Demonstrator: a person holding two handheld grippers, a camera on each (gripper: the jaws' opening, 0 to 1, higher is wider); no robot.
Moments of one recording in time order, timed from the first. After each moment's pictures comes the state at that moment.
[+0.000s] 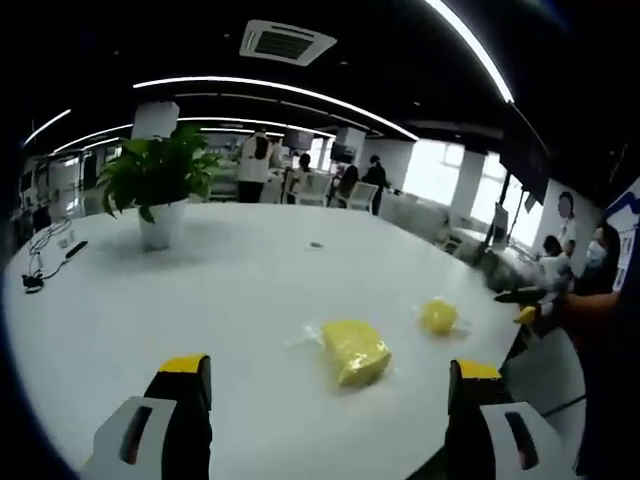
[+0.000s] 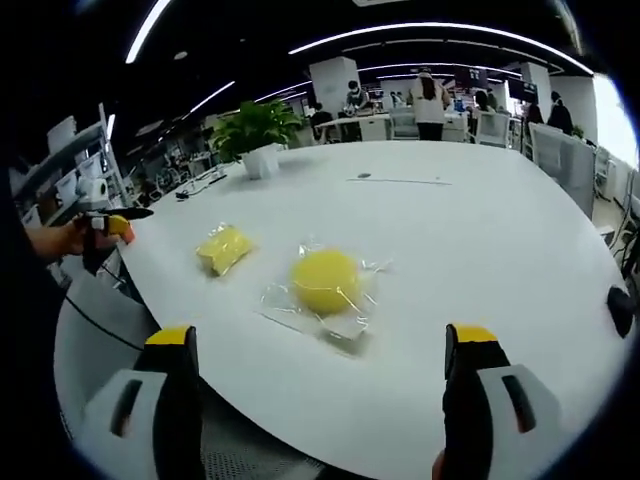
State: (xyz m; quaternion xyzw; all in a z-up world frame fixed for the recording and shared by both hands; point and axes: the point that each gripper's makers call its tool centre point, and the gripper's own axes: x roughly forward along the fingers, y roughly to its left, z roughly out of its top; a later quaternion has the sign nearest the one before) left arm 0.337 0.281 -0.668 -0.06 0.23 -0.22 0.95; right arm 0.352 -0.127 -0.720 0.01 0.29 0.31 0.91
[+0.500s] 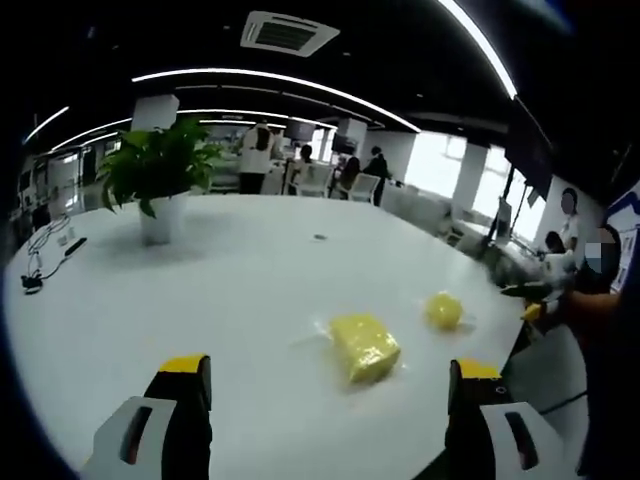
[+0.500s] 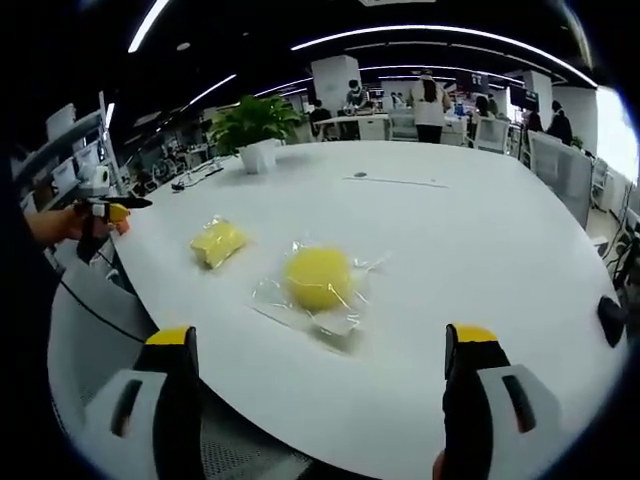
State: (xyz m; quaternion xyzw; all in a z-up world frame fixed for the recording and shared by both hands) left arm 0.346 0.287 -0.675 -0.06 0.24 -0.23 0.94; right arm 0.350 -0.137 -0.721 -0.01 0.29 0.30 0.91
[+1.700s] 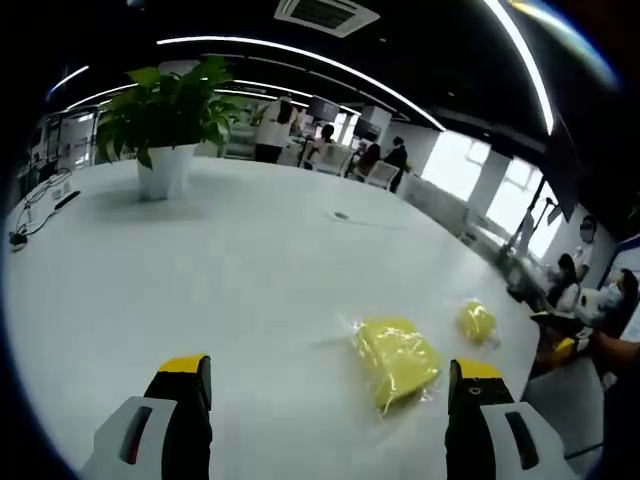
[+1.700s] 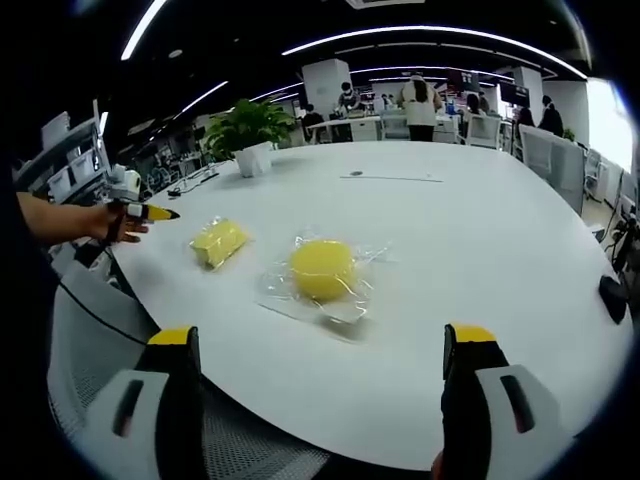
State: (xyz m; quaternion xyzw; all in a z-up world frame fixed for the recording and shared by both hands) left arm 0.419 0.278 -0.737 -0.11 0.30 -0.20 0.93; right arm 0.336 -0.130 -0.727 0.01 0.28 0.28 0.92
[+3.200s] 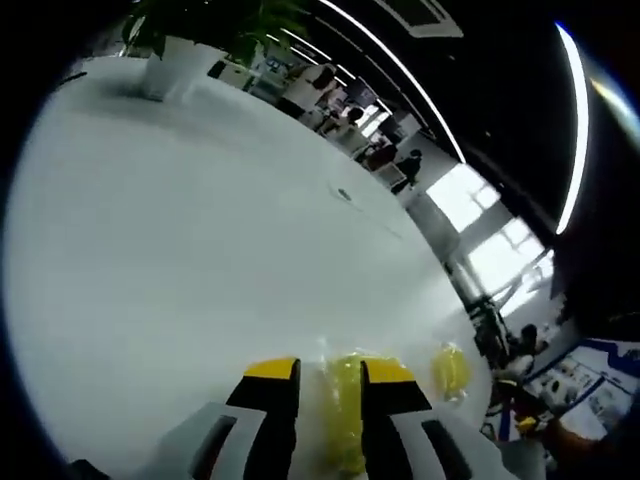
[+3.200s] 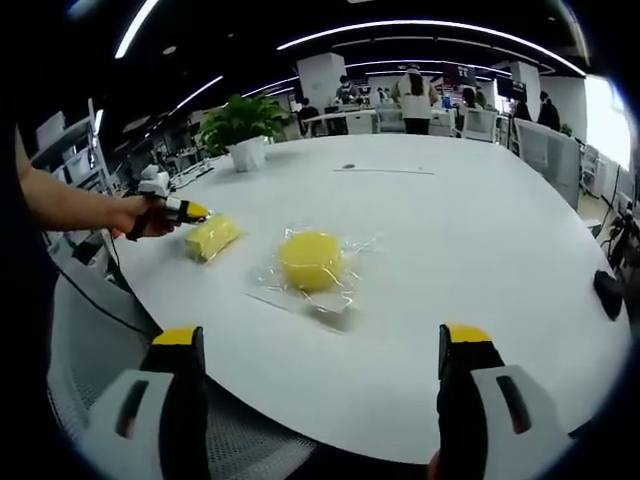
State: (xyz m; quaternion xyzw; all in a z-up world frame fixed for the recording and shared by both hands) left arm 0.464 0.227 -0.778 -0.30 0.36 -0.21 0.86; right arm 0.335 -0.146 -0.731 0.00 0.30 0.28 0.91
